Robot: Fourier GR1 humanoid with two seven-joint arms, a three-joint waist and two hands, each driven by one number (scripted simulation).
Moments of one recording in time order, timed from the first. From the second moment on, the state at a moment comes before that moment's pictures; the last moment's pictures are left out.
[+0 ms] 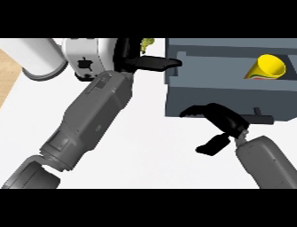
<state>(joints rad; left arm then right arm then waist) -1.12 0.03 -0.23 -0.48 0.67 0.22 -0.57 -0.39 -0.32 0.35 -1.25 0.45 0.38 -0.08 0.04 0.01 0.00</state>
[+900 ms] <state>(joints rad) -0.90 0.16 -0.25 -0.69 0.68 0.08 -0.51 -0.77 -0.32 0.11 -0.58 0.44 0.21 -0.41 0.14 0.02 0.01</state>
